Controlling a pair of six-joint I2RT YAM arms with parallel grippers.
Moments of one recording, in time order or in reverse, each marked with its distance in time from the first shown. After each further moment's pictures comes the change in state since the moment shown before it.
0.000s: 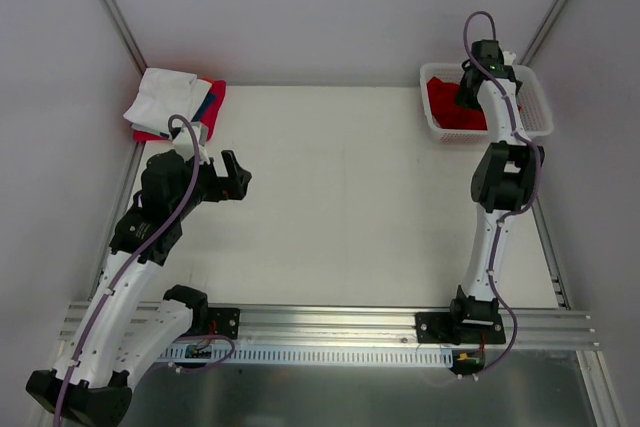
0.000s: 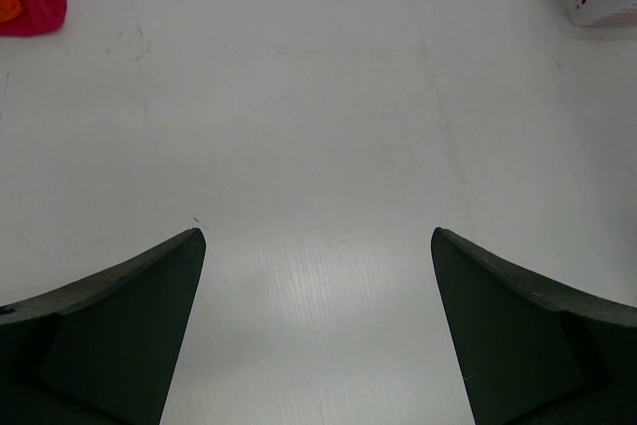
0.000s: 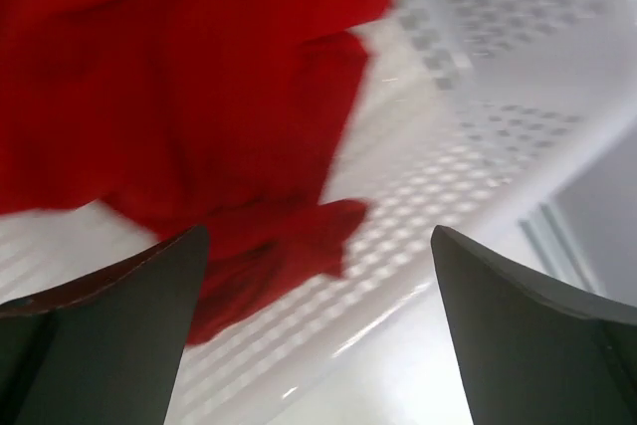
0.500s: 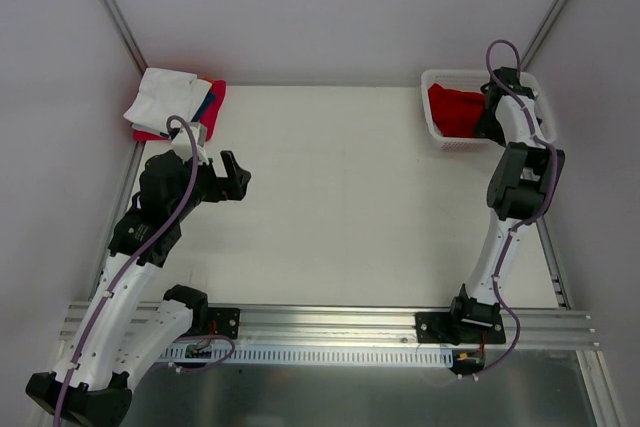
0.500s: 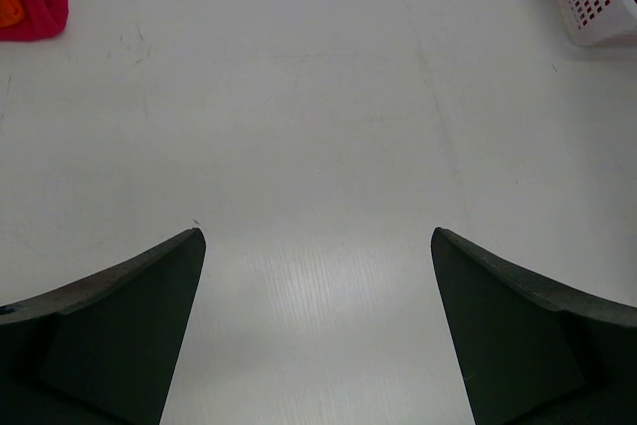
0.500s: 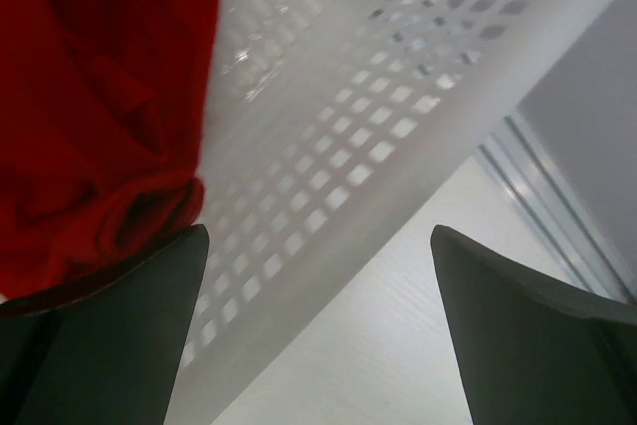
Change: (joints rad) left arm 0.000 -0.014 0.000 0.000 0.001 0.001; right arm -0.133 -0.120 -0.334 -0.016 0.085 0.109
